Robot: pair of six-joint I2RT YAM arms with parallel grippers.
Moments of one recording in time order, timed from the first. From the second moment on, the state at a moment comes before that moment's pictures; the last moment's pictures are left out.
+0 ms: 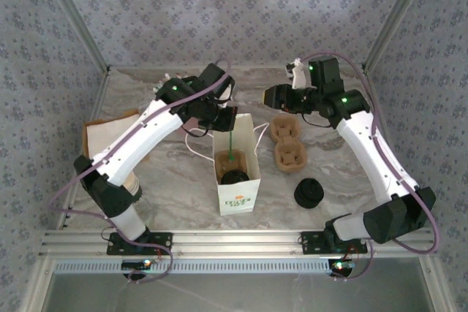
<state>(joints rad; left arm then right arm) -0.80 1.68 1.88 -1.26 0.07 -0.51 0.33 1.38 1.47 -0.75 -0.58 0.46</state>
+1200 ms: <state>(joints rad) -0.81 1.68 2.03 -1.32 0.01 -0.47 0.36 1.38 1.47 -0.76 -0.58 0.46</state>
